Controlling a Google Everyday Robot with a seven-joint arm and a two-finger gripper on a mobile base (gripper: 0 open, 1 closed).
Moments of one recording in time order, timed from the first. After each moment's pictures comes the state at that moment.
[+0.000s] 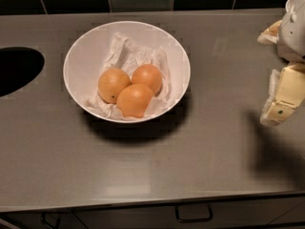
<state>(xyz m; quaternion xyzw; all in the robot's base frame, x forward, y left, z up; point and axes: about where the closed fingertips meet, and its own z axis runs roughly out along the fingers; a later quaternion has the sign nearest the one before) 0.438 -0.217 0.976 -0.60 0.78 -0.03 0.16</state>
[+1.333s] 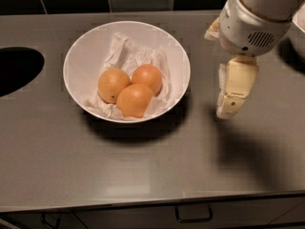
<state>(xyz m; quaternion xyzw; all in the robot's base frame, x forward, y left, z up) 0.457 -0.130 0.975 -0.68 0.72 -0.01 0.15</state>
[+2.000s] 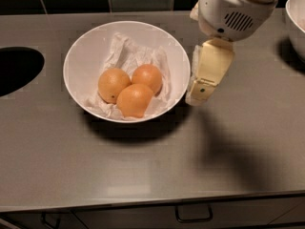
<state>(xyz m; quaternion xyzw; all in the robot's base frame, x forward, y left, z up) 0.458 -0.083 1.012 -0.65 0.73 -0.01 0.22</state>
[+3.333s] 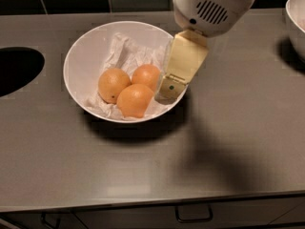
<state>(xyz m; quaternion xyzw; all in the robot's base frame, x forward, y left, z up) 0.443 -0.040 1.029 -0.62 0.75 0.02 0.24</state>
